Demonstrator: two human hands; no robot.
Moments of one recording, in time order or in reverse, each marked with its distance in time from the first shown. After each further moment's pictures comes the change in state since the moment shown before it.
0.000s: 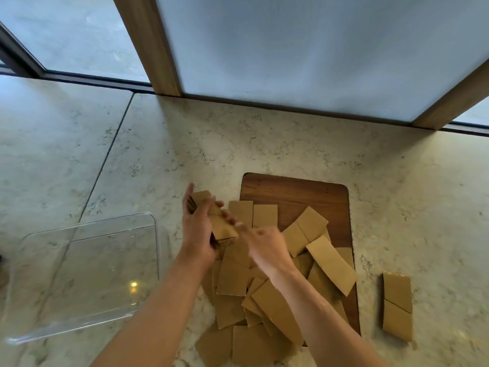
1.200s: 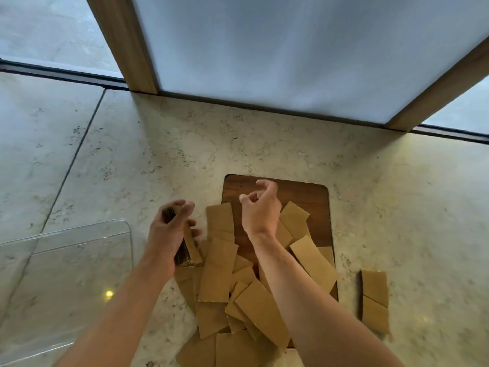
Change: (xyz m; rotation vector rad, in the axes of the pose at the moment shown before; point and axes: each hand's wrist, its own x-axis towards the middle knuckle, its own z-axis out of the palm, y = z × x) left_hand 0.006 0.015 -0.030 0.381 0.015 -0.028; right_hand 0.061 -0.034 -0.012 -0.128 0.580 -0.235
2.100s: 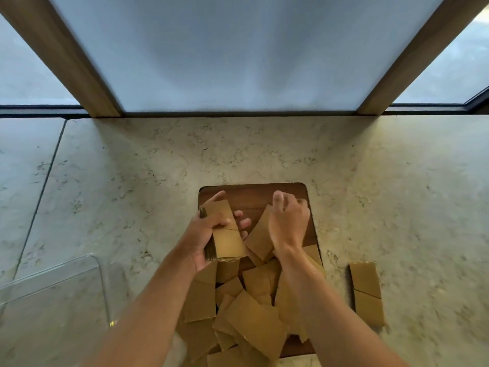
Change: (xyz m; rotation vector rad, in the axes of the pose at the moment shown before) left_hand 0.023 -0.017 0.095 -0.107 -0.469 -0.295; right_hand 0.031 0.041 -0.072 -0.079 0.145 0.136
